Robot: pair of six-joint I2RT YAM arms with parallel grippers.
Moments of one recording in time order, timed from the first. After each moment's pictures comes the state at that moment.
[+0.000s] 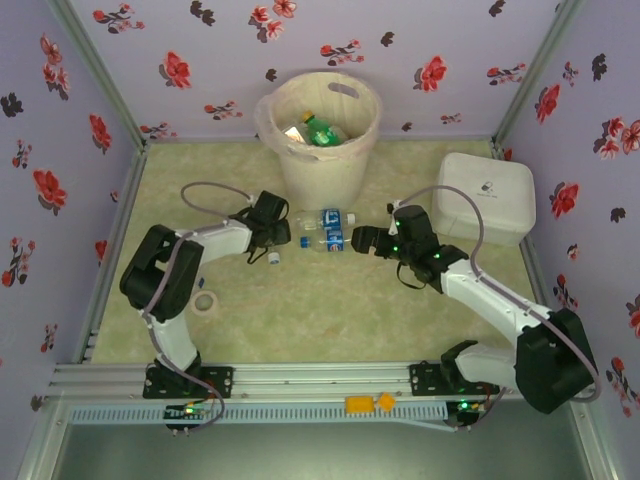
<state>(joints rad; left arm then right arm) -0.55 1.79 1.01 -0.22 -0.22 -0.61 0.51 1.21 0.71 -0.19 -0.08 0.54</state>
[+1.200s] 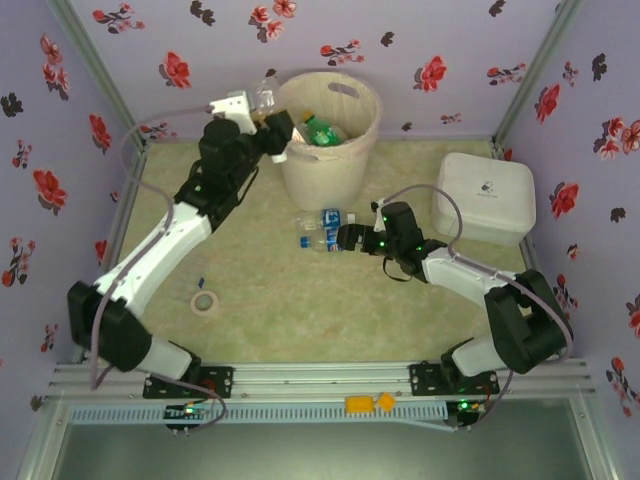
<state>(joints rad) -0.54 1.50 1.43 0.06 -0.10 -0.46 0.51 1.42 0.72 0.04 -0.23 0.58</state>
